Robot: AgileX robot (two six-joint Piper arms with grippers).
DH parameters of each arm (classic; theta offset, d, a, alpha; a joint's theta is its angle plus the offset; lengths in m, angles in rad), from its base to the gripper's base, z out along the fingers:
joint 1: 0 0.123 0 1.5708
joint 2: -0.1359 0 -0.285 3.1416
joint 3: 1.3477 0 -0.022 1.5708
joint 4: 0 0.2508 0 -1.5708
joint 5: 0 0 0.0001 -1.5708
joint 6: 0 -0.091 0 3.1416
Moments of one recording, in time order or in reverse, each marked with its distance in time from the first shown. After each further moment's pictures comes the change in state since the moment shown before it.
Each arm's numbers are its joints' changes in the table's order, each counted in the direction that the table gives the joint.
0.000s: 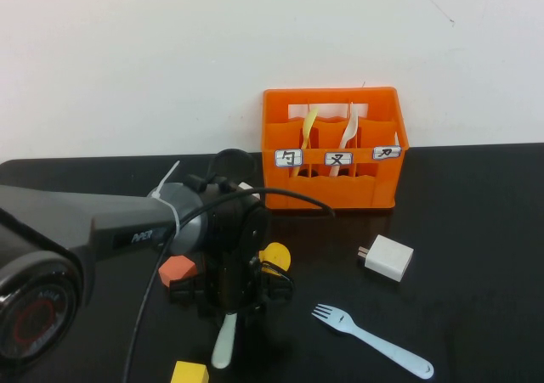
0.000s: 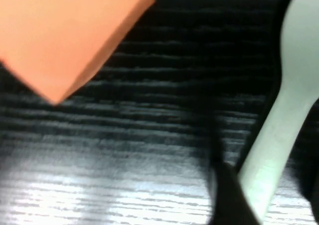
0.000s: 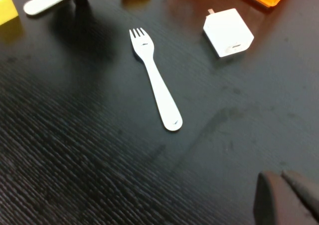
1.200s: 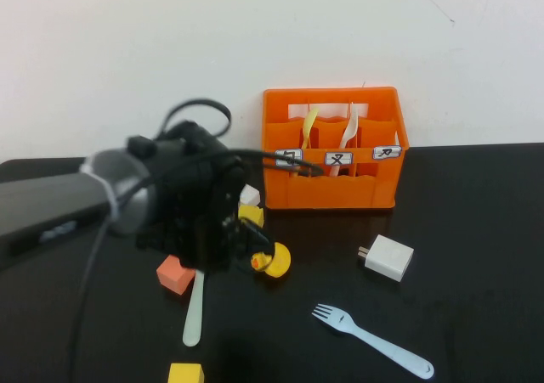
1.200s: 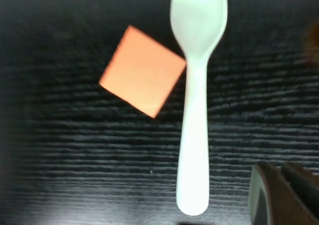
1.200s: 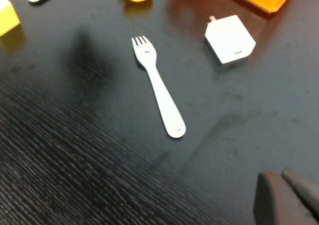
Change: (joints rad) right arm 0.000 0.000 0.002 0.024 -0.010 0.000; left arm 0.000 0.238 0.008 0.162 0.089 0.003
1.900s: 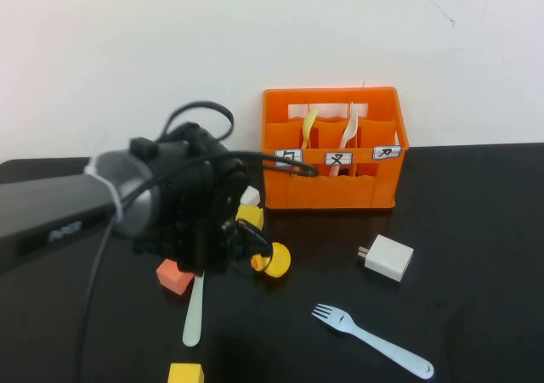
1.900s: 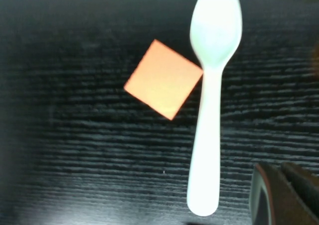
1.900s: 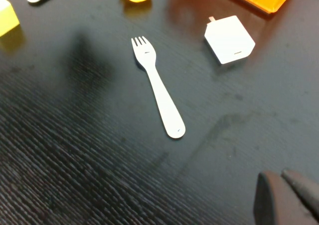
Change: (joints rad) right arm 0.000 0.000 0.000 0.000 -0.002 0.000; left arm 0.000 -0.006 0.002 0.038 0.016 0.059
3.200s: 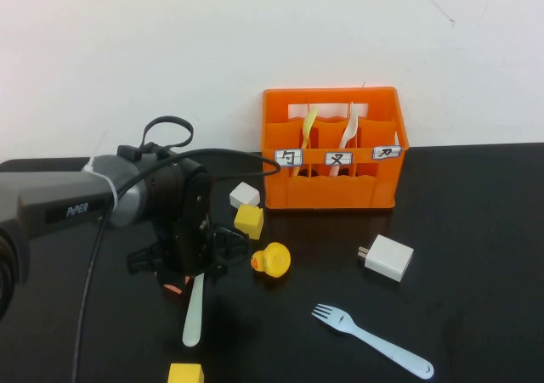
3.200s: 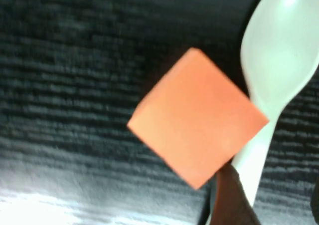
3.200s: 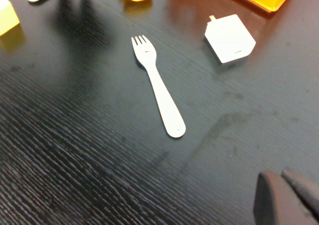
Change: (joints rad) right arm 0.000 -0.001 0.000 0.000 0.000 0.000; left arm 0.148 -0.152 0.000 -0.182 -0.166 -0.062
